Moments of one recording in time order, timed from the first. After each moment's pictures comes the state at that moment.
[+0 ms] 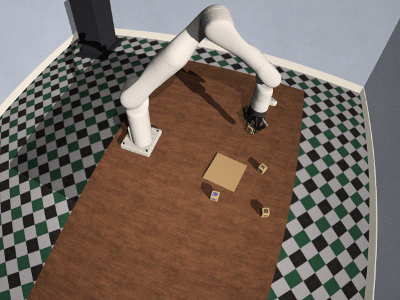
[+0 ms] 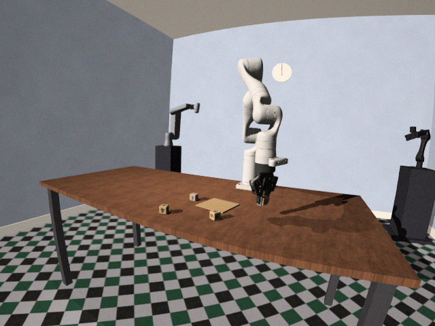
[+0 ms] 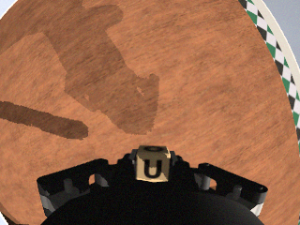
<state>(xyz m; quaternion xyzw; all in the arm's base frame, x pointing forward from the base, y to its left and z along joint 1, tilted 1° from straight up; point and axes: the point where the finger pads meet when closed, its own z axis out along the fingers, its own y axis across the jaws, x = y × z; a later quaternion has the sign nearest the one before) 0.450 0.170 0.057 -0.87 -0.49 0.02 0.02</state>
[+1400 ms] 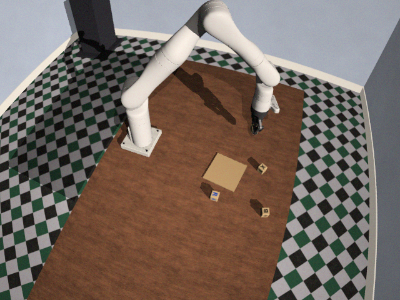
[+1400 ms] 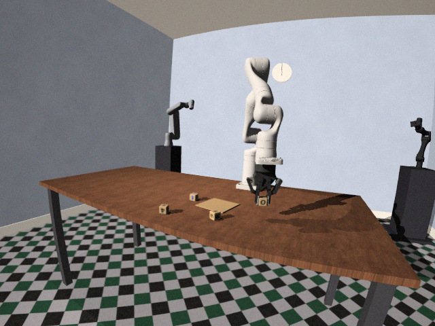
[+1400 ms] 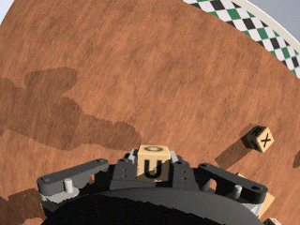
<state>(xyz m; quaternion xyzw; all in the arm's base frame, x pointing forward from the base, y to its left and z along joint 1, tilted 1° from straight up) 0.462 0.171 0.057 -0.98 -0.18 0.00 0.00</state>
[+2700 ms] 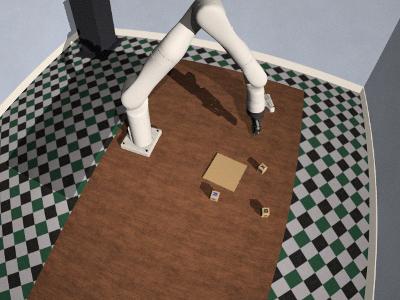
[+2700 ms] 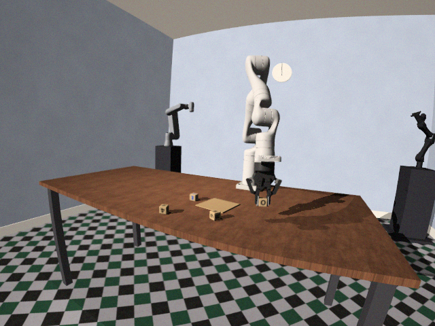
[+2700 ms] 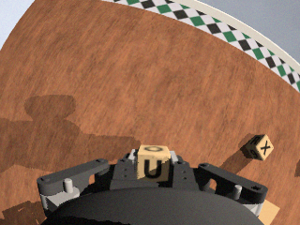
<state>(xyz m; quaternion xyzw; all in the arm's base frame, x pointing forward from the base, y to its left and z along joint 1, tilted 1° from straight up) 0.466 0.172 0.055 -0.98 -0.17 -0.09 0.02</state>
